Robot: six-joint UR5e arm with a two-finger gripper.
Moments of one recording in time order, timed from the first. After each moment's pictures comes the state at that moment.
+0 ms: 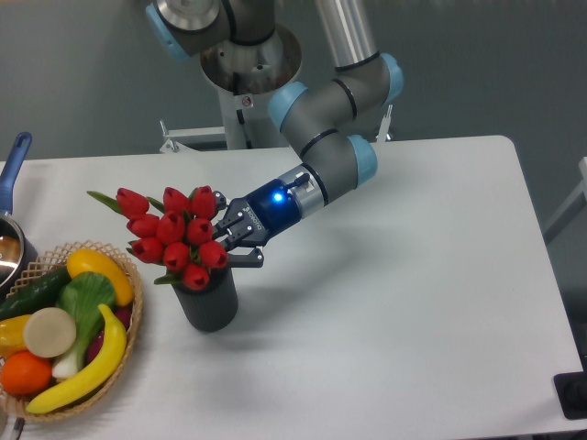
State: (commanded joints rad) arm 2.60 -1.91 -2.11 -0.85 0.00 1.59
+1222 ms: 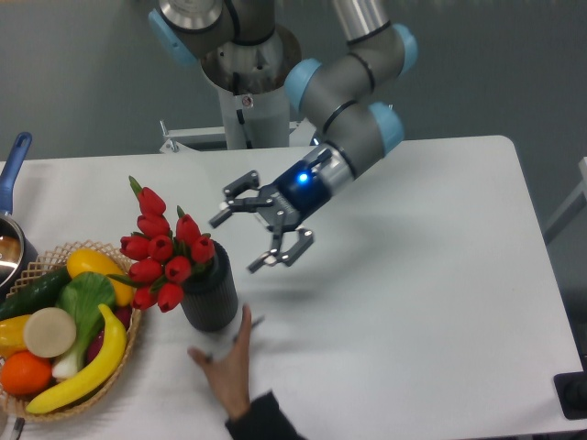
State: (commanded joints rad) arm 2.81 -1.76 -2.10 -0.85 0.23 1.63
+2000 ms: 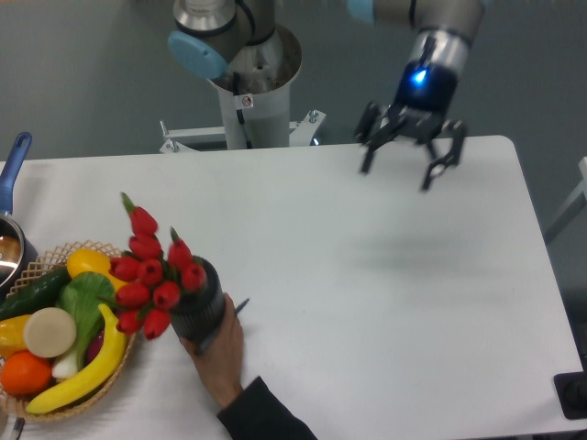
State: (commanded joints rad) arm 3.16 -1.47 -1.99 -0.87 0.70 1.63
